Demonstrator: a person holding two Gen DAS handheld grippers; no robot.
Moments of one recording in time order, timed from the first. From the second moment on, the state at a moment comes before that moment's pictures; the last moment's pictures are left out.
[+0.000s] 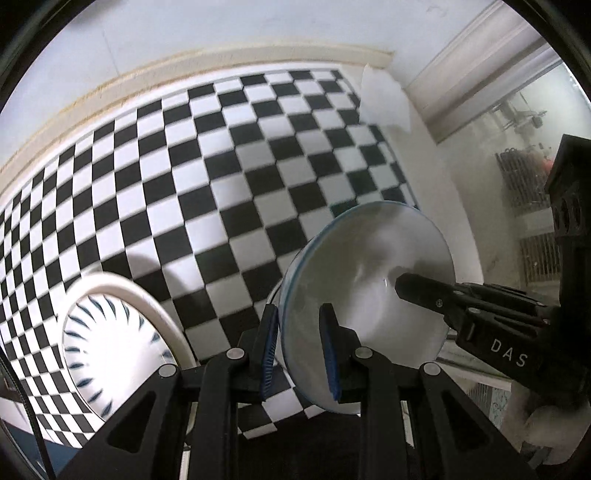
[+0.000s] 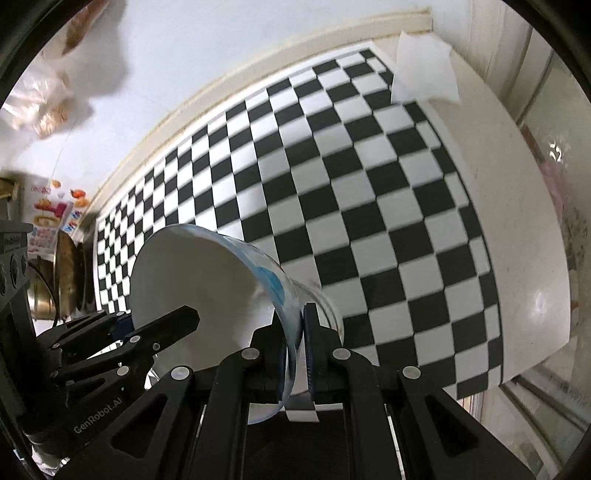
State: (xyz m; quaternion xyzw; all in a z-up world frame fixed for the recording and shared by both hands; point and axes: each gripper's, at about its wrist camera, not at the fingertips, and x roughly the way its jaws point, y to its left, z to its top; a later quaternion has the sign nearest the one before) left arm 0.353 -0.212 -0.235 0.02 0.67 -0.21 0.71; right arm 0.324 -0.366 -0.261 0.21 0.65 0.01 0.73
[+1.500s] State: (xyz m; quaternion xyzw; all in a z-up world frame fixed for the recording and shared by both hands) left arm 0.316 -0.193 -0.223 0.02 0.64 -0.16 0.75; right arm 0.297 -0.337 -0.257 0.12 0.67 -0.01 0.74
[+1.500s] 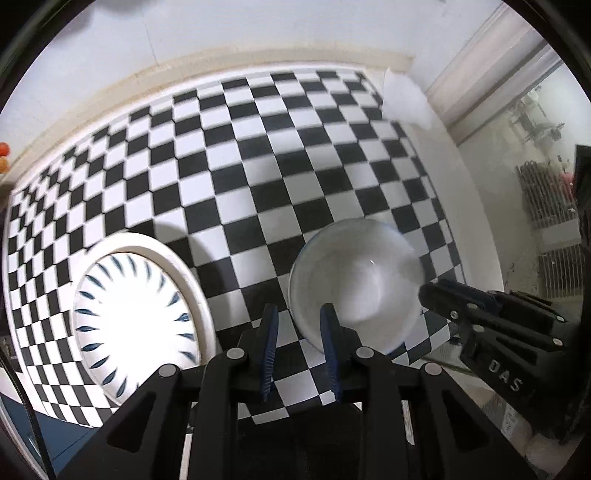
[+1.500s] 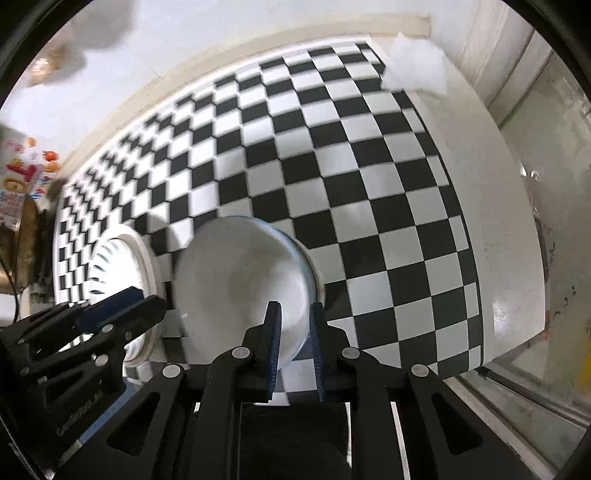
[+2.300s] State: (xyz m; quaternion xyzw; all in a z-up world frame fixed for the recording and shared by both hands) left arm 0.213 -0.102 -0.118 -0.01 0.52 -0.14 0.84; right arm 0.182 -0.271 -0.124 0.06 0.57 0.02 0.82
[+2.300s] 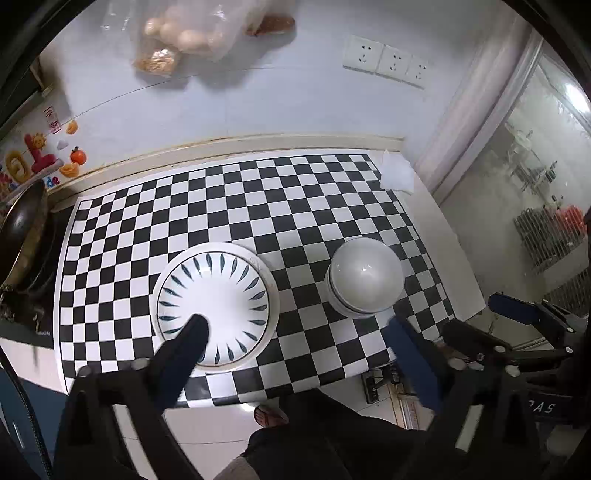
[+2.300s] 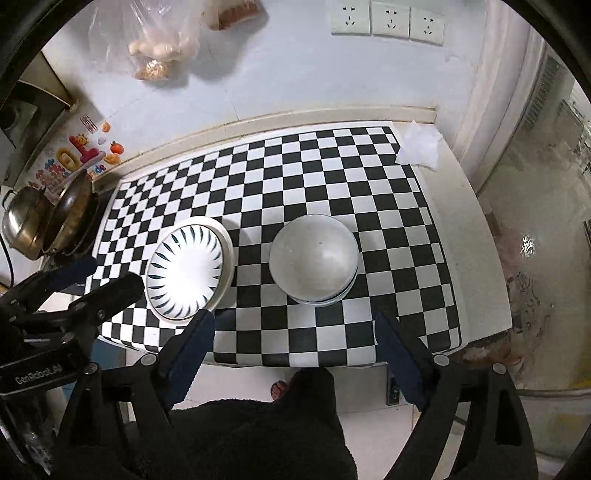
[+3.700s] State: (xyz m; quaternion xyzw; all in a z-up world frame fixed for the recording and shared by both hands) left arm 0.366 -0.188 -0.317 -0.07 0.72 -0.21 0.66; right arm 0.280 -0.384 -0.332 0.30 0.63 0.04 0.72
